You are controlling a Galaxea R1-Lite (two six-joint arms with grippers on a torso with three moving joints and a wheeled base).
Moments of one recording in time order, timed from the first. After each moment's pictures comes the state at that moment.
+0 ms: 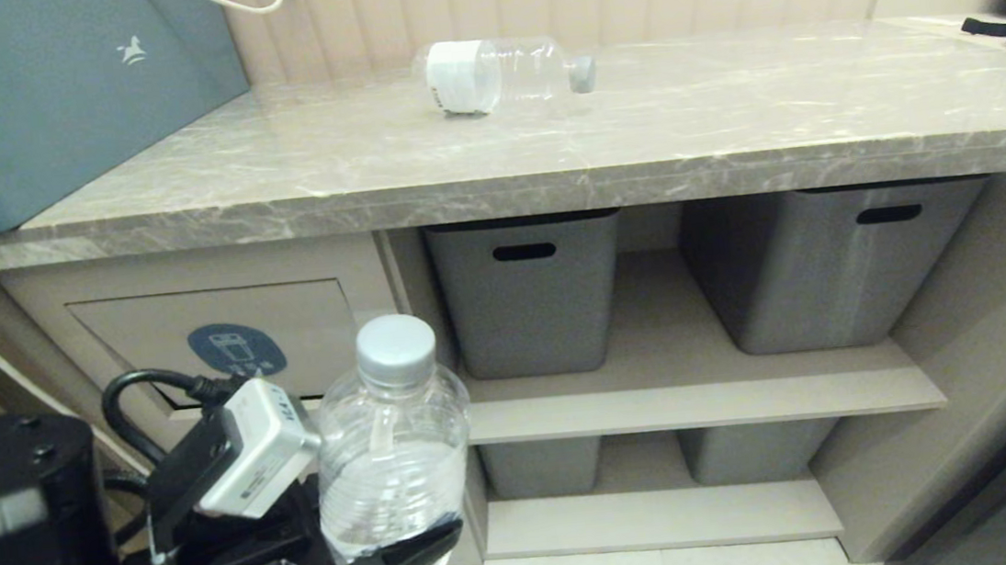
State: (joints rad) left arm -0.69 1.30 -0.47 -0.56 -0.23 0.18; right arm -0.01 0.19 0.00 0.00 -0.01 0.00
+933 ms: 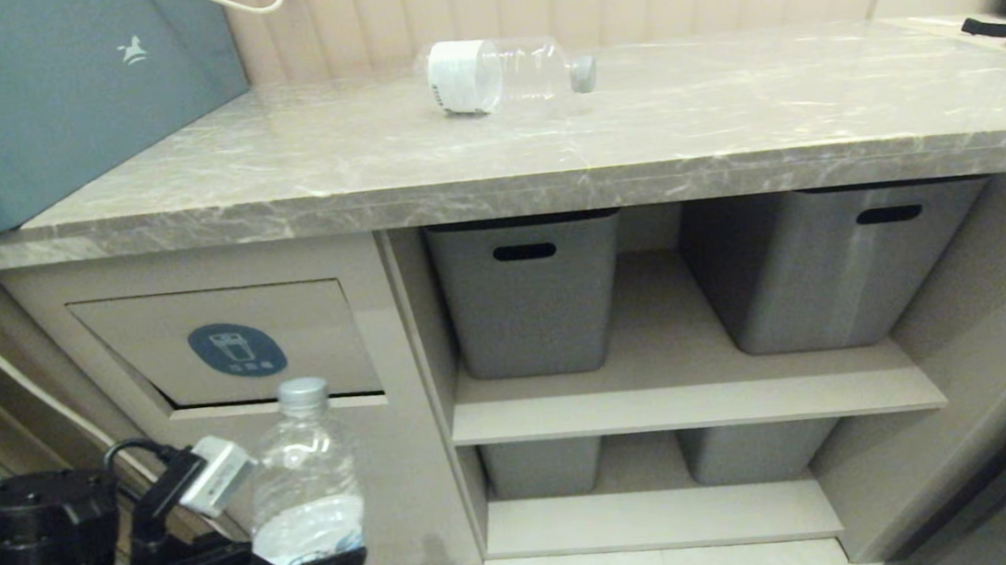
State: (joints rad) left arm -0.27 1.41 -0.26 -0.59 -0.34 -0.04; right arm 0.00 0.00 0.00 0.00 -0.01 0.00
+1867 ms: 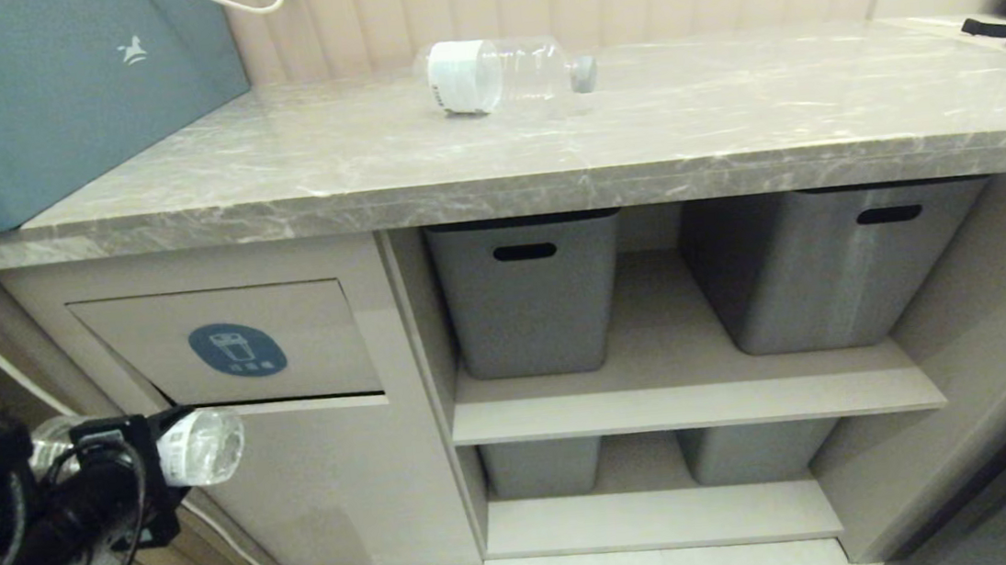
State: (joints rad) left arm 0.02 1.56 -0.37 -0.89 0.01 -1.57; right arm 0.00 0.00 0.00 0.00 -0.01 0.00
